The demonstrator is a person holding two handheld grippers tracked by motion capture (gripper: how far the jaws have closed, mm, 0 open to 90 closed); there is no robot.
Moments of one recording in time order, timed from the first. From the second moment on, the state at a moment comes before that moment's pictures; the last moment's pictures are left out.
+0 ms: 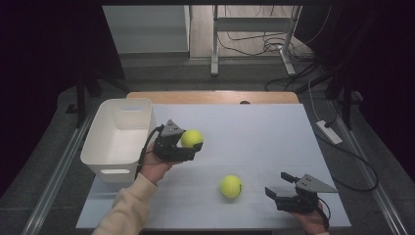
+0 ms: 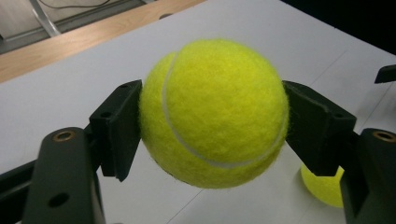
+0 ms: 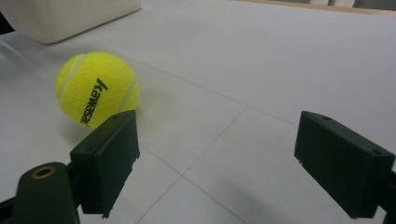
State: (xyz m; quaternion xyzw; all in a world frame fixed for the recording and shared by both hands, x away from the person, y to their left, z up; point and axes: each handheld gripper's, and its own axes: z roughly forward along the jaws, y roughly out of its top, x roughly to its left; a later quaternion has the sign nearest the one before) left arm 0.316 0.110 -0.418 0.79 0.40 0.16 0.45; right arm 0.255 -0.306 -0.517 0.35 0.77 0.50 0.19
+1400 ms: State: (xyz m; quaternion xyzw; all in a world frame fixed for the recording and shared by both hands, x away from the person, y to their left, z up) left arm 0.322 0.123 -0.367 0.76 0.38 0.18 0.49; right arm 0.255 -0.307 -0.518 0.35 0.77 0.50 0.19
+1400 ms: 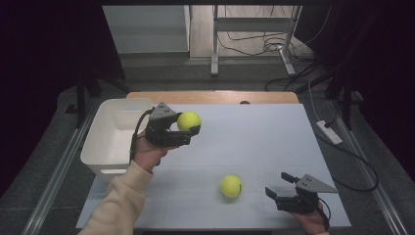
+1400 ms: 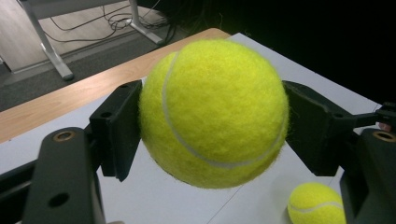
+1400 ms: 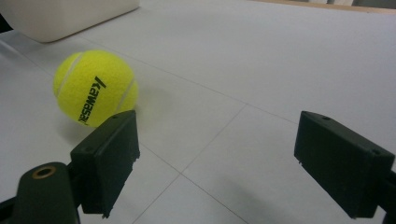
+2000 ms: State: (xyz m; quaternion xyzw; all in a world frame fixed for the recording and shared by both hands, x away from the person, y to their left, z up) left arm 0.334 0.142 -0.361 0.75 0.41 0.18 0.49; right arm 0.255 -0.308 -0.518 0.35 0.77 0.50 0.19
